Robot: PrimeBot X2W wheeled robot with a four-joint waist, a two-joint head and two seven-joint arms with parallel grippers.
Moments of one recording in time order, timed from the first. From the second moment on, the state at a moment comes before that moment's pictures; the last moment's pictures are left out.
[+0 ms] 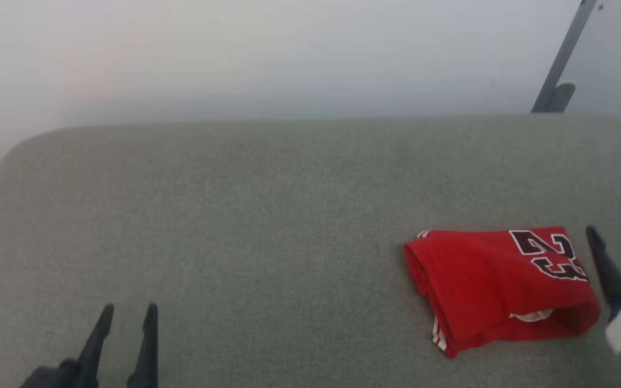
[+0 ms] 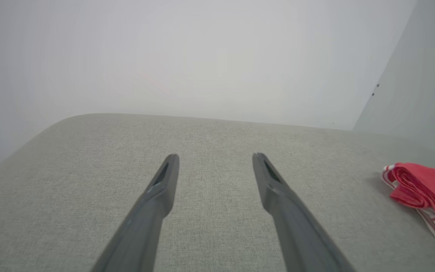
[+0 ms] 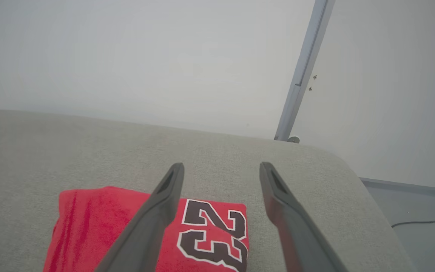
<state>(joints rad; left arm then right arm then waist) 0.21 0.17 0.07 0.01 -0.31 -0.13 -0.26 -0.02 -0.43 -0.06 0.07 0.40 0.13 -0.03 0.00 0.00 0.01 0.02</state>
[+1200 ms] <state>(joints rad) -0.23 0.26 -0.09 0.06 -0.35 -0.13 -0.26 -0.39 -0.58 0.06 0.21 0.68 0.13 0.93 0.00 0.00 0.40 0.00</state>
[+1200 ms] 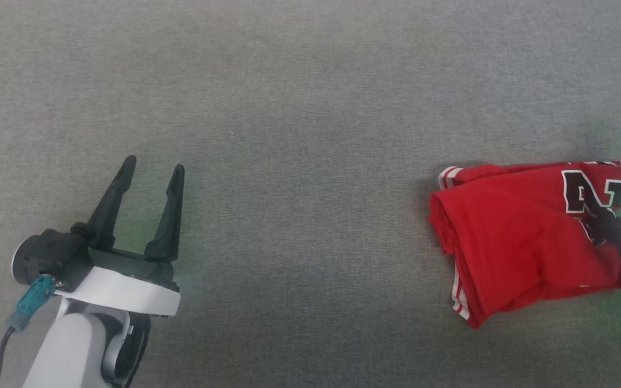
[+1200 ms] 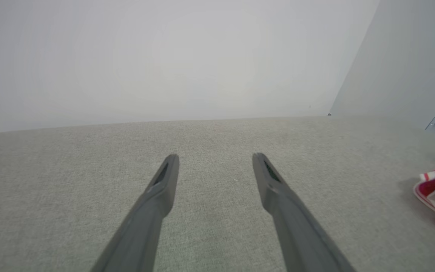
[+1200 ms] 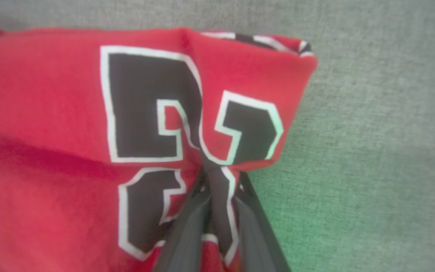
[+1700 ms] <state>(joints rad) -0.35 0.36 -0.16 0.03 -0.36 -0.13 -0.26 -0.48 -0.55 -0.24 0.25 0.56 0.13 0.69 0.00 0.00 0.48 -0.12</state>
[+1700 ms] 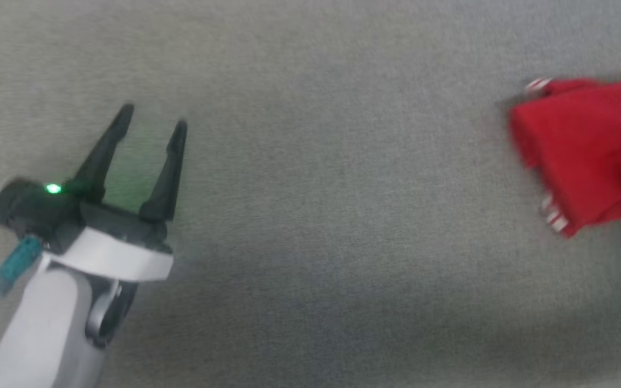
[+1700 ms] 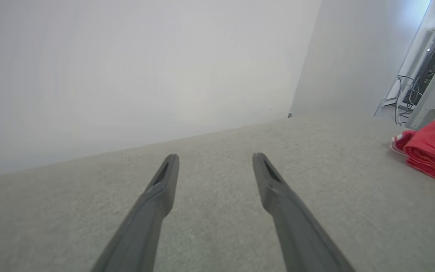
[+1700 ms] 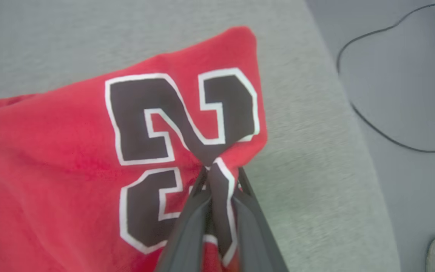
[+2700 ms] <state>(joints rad) -0.76 0.49 -0.33 0.03 -0.37 -0.13 -0.26 -0.96 -0.53 -0.40 0.83 0.12 0.13 0.19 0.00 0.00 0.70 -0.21</state>
